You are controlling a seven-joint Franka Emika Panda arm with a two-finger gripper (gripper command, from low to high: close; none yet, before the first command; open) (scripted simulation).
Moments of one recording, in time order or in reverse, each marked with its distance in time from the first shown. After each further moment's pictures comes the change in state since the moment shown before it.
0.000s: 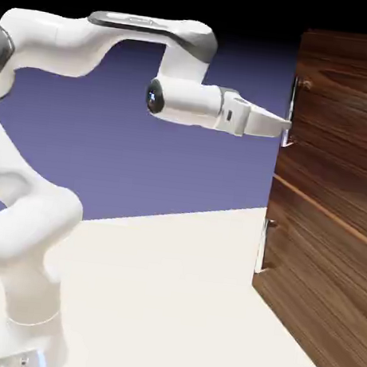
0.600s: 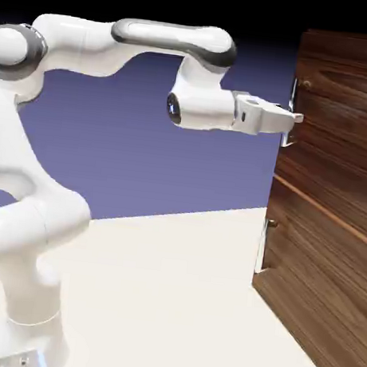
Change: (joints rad) arm -0.329 0.073 0.289 0.225 0.431 -0.025 -0.359
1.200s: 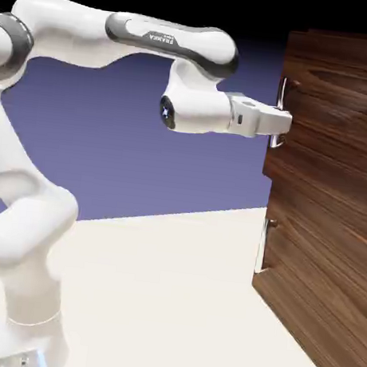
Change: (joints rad) arm 0.616 0.083 -0.535 -0.202 -0.129 -0.064 -0.147
